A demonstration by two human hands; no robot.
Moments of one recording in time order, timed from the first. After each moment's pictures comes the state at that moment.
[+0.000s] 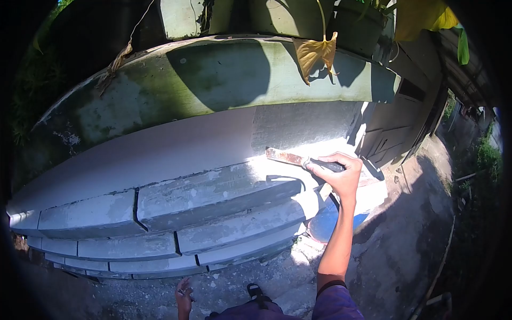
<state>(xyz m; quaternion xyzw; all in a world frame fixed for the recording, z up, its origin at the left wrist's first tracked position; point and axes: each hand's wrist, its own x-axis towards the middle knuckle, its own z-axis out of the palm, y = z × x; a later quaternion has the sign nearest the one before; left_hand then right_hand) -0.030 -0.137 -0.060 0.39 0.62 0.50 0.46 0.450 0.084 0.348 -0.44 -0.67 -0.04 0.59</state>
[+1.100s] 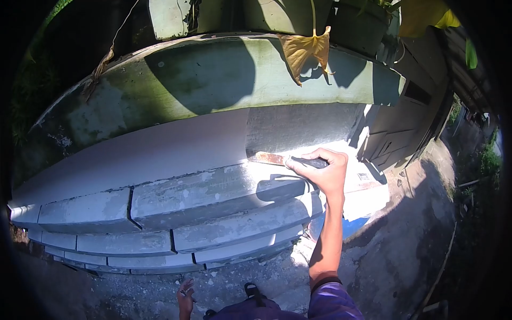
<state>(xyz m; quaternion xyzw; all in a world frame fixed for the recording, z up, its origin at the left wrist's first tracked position) -0.002 -0.149 -0.069 0.40 0.65 0.47 0.44 0.434 0.101 0.354 -0.45 -0.69 -0.02 0.57</state>
